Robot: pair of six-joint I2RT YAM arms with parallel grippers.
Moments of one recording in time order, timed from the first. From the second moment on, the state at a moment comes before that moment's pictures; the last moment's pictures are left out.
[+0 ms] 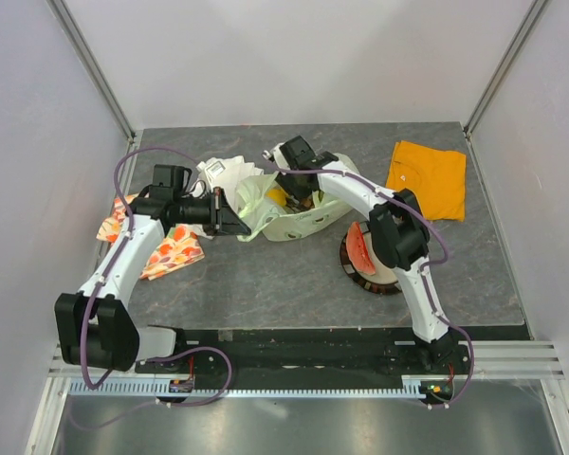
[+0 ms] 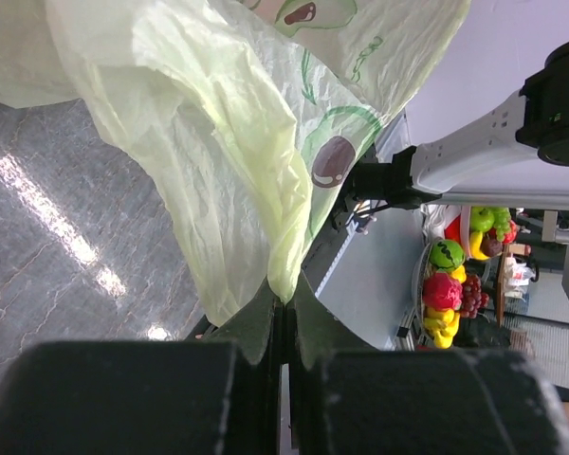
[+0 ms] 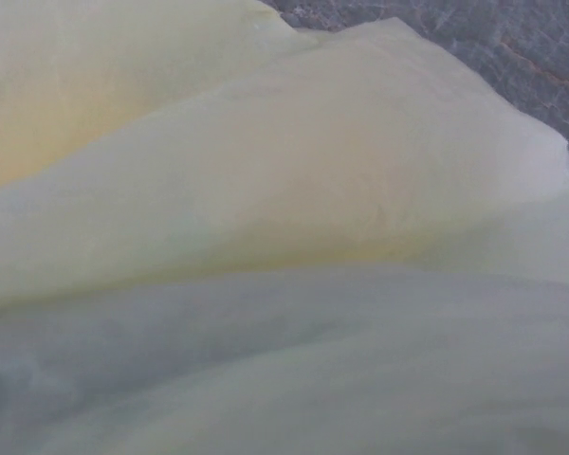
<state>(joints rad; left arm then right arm) -0.12 1.29 1.04 -0.65 1.00 -0.26 0.61 2.29 1.97 -0.66 0.13 -0.20</state>
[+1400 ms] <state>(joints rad) -0.12 1.63 1.55 -0.65 0.89 -0.23 0.51 0.87 1.14 -1.24 -0.12 -0.71</state>
